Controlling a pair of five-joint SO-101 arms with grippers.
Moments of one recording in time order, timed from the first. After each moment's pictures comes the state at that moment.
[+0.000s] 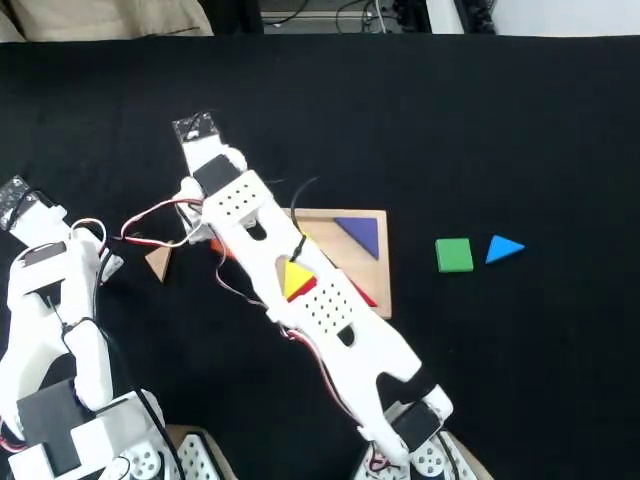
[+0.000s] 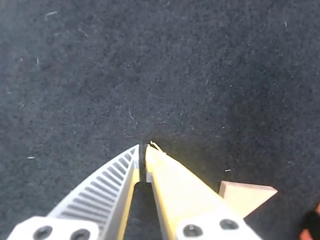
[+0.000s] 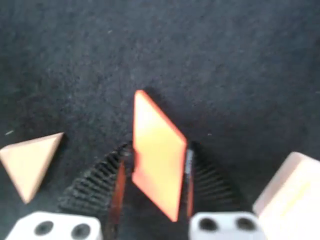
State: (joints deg) left arm -29.7 -13.1 51.0 37.6 21.2; right arm -40.9 72.4 -78.8 95.2 -19.9
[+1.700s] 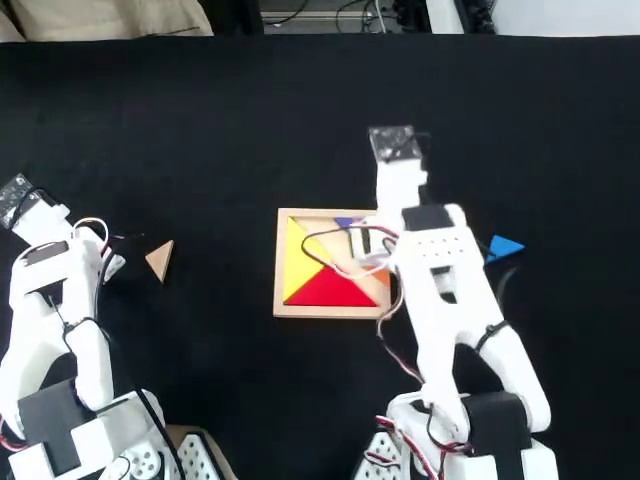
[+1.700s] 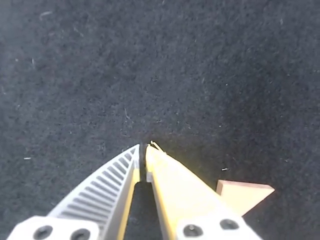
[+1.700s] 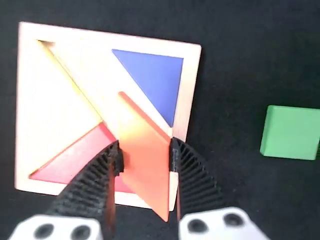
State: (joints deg) left arm -29.2 -13.1 51.0 37.4 21.1; right arm -8.4 -18.2 43.0 56.9 -0.9
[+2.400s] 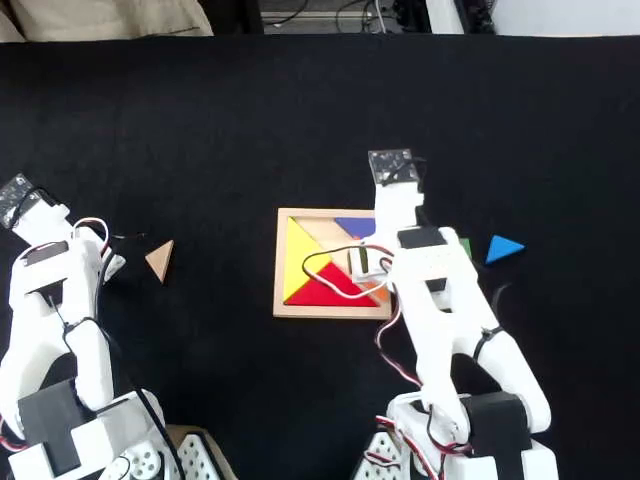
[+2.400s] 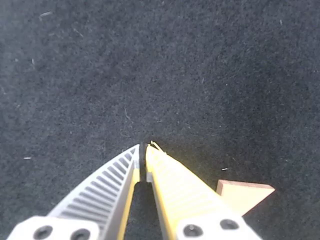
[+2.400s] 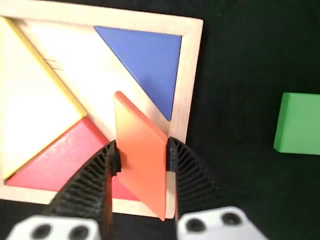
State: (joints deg) left arm -29.2 -13.1 51.0 37.4 21.1; right arm -8.4 -18.2 51.1 49.1 -3.6
